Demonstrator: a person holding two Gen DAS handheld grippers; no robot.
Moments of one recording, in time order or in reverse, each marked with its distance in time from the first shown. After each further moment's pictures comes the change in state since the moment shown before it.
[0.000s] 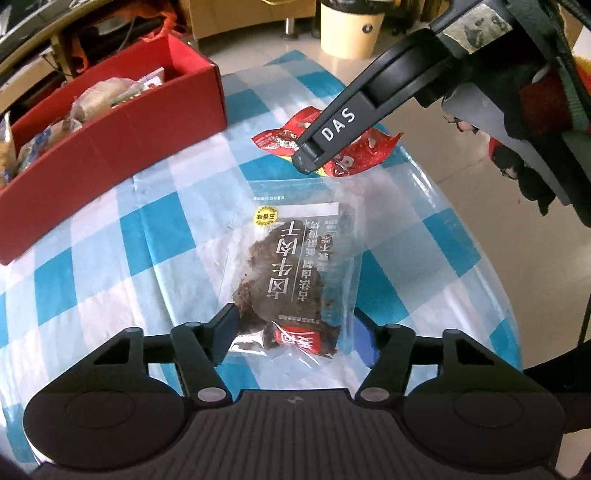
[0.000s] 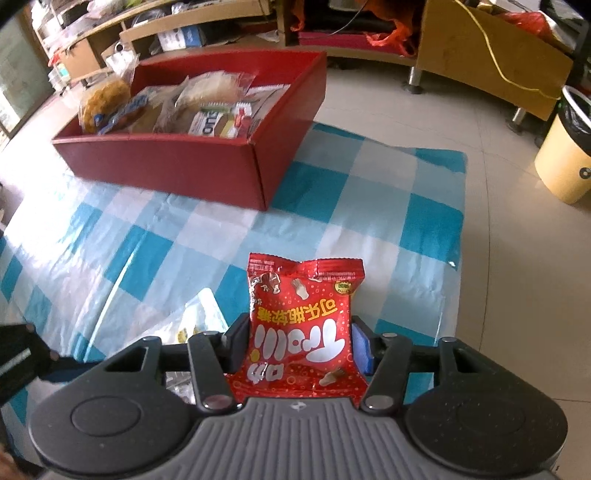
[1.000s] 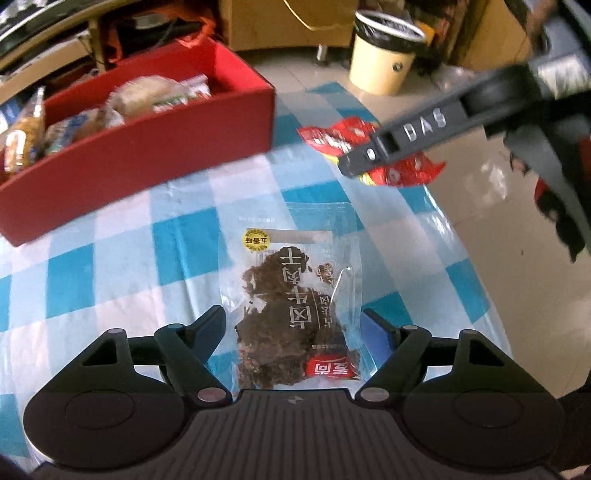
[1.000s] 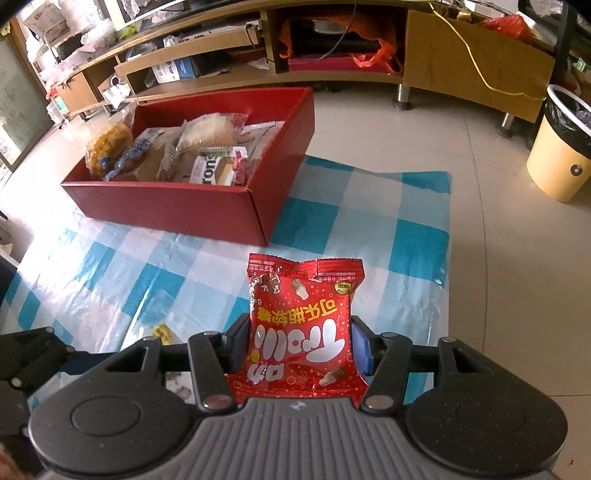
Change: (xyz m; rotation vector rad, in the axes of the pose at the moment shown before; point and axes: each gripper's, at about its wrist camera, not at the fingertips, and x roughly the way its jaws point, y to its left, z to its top) left arm -0.005 0.027 0.007 -0.143 -0.090 -0.010; right arm -0.022 -0.006 0.007 0.059 -0.074 0.025
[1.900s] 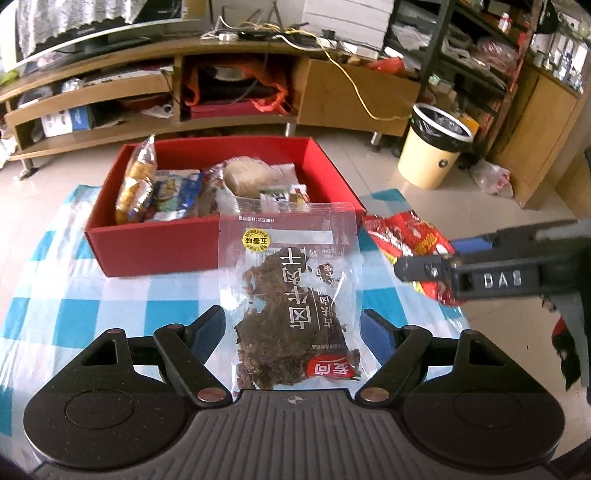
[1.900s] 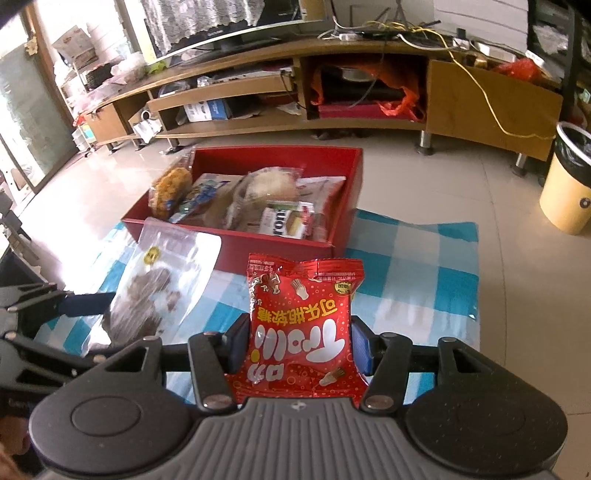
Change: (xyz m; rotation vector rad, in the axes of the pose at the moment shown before) left arm -0.071 0.056 0.019 -0.184 -0.211 0.069; right arm -0.043 0.052 0.004 -0.021 -0.141 0.054
